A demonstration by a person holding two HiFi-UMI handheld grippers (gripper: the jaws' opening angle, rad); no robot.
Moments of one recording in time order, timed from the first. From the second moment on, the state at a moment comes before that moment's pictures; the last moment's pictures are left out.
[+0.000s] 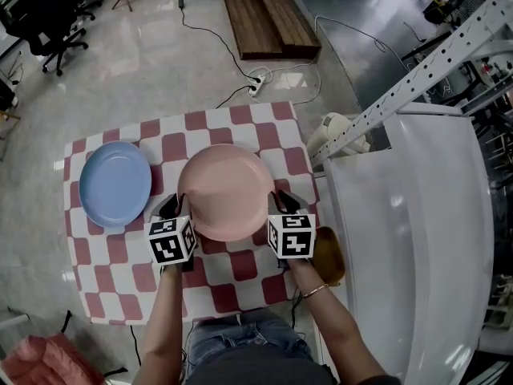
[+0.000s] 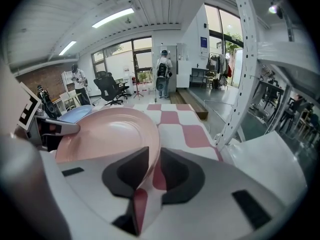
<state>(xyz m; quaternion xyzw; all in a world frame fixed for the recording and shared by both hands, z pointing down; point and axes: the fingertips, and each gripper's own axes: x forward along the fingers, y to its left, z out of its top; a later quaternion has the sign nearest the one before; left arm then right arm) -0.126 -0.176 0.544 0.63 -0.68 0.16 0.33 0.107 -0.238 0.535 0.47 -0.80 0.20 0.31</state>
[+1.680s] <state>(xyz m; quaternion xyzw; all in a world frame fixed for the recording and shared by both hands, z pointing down) -0.251 -0.020 0.480 0.52 -0.80 0.07 0.29 -0.060 -0.108 0.455 0.25 -0.93 0.20 0.19</state>
